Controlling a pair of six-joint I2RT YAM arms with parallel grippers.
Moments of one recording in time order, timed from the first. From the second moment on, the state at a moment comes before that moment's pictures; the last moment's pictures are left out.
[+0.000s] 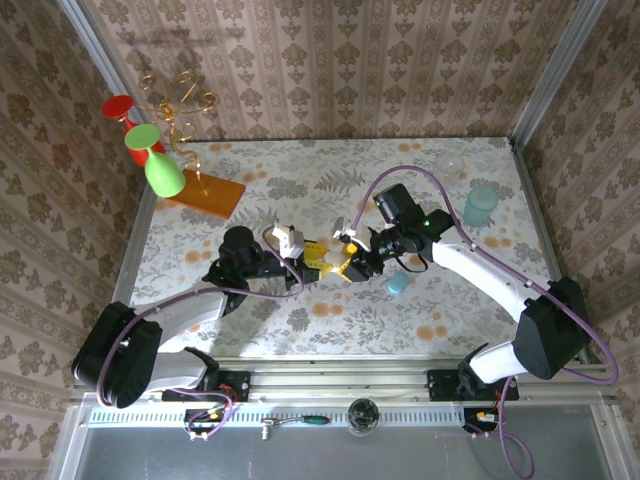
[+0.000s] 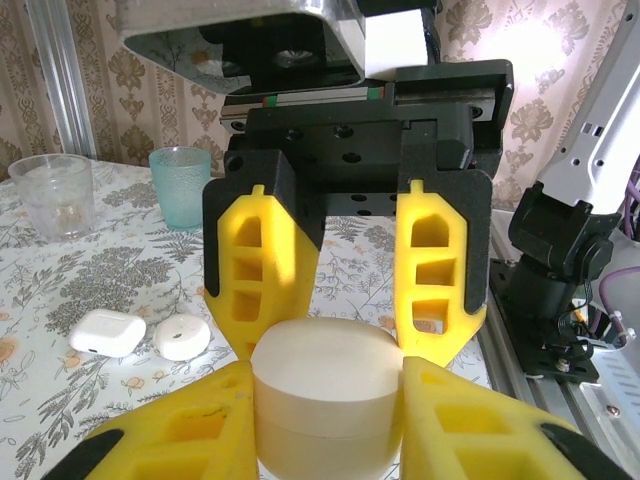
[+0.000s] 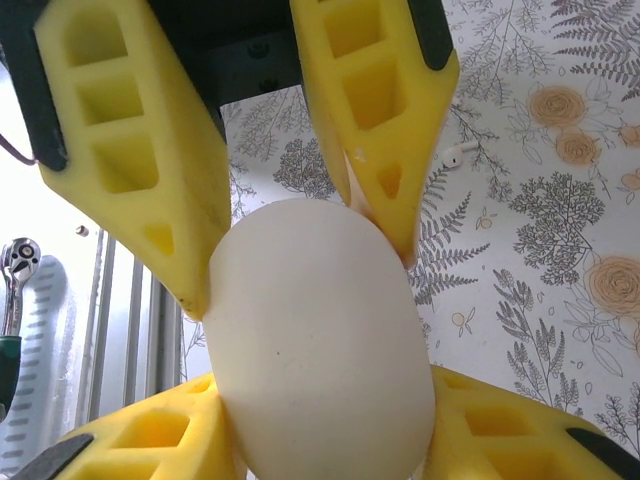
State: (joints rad) left arm -0.59 1.27 0.48 0.69 0.95 -0.01; right arm 0.56 1.44 1.14 -0.67 -0.69 -0.53
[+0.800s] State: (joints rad) left arm -0.59 1.28 0.49 0.72 0.97 -0.03; right arm 0.55 1.44 1.14 -0.64 -0.71 -0.53
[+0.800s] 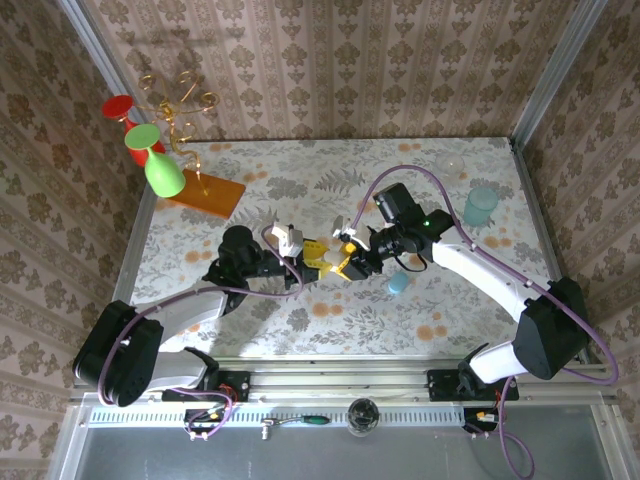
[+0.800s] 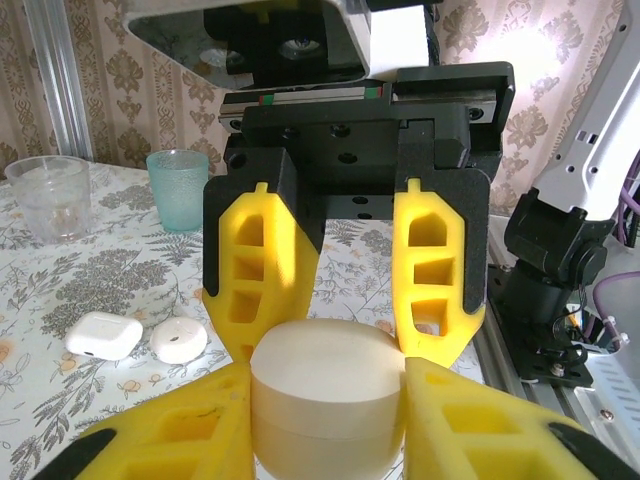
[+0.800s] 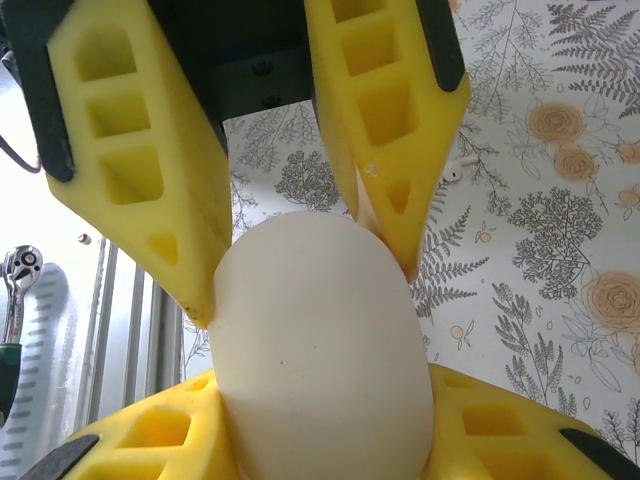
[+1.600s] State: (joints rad) left arm -0.60 1.22 0.56 0.42 0.96 0.15; right arm 0.58 1.44 1.23 -0.77 -0.69 -0.55
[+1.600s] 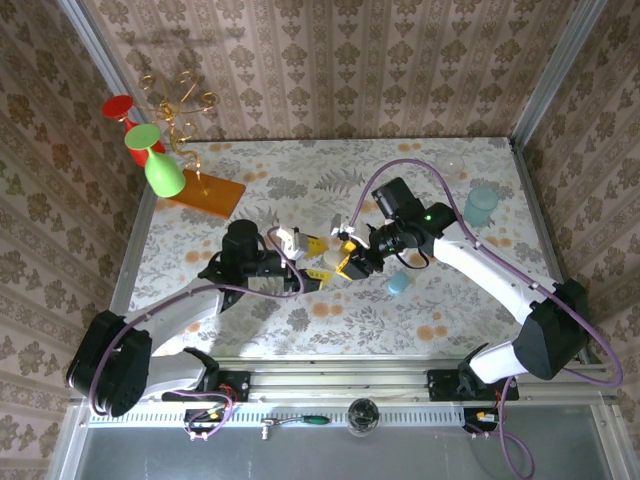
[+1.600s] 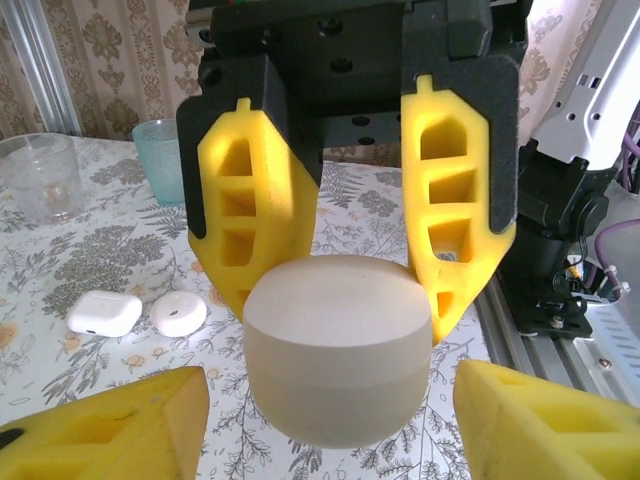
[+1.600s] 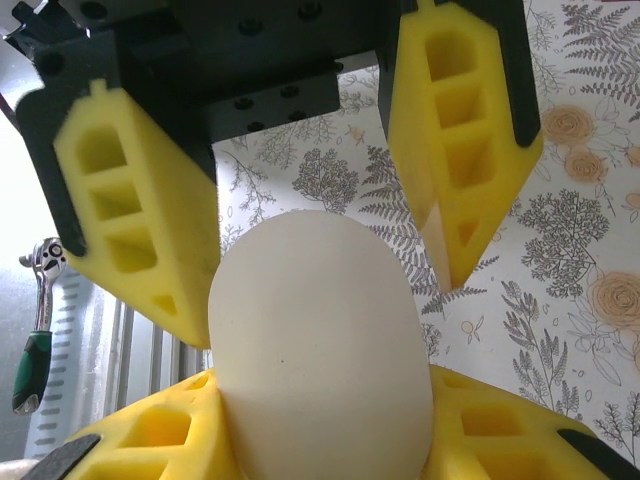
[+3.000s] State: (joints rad) left arm -0.57 1.24 0.52 0.50 0.96 0.11; right arm 0.51 1.38 1.19 -0.64 -0.63 -0.34
